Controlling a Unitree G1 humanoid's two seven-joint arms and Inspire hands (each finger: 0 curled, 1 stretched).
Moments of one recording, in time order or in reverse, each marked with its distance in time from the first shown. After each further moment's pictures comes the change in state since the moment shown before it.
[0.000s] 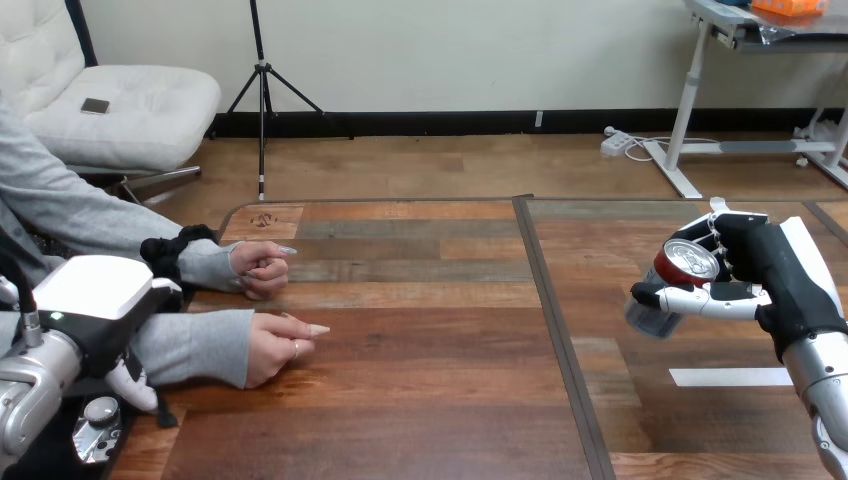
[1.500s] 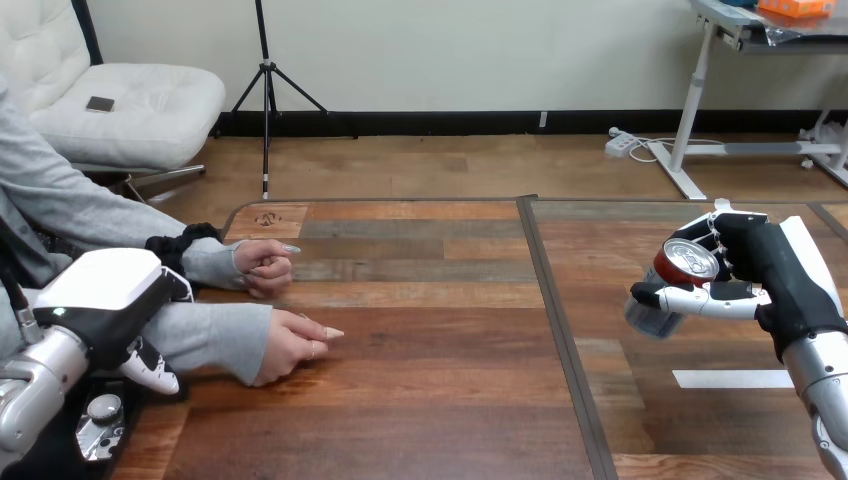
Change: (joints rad) left arm -0.029 0.000 -0.015 0.074 -0.176 -0.149 0.025; right arm 0.000 0.000 0.000 -0.002 -0.004 0.001 -0.001
